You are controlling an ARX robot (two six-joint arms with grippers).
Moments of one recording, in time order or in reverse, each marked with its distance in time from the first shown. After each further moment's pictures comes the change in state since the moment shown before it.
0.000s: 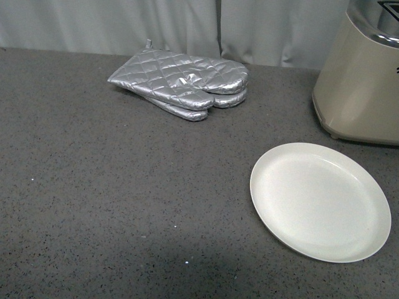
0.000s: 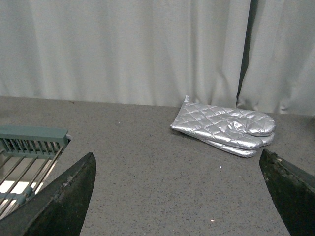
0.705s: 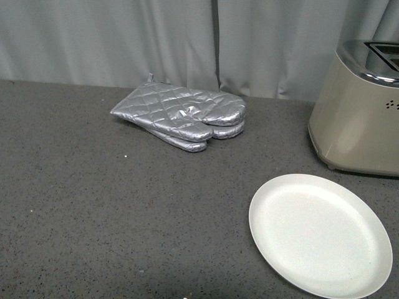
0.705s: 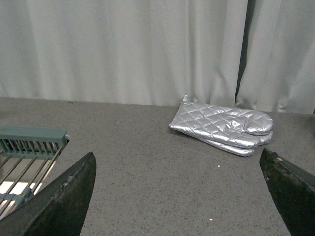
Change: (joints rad) left arm 0.000 0.000 0.000 0.000 0.001 0.000; right arm -0.138 -1.206 -0.600 -0.492 -0.444 -0.428
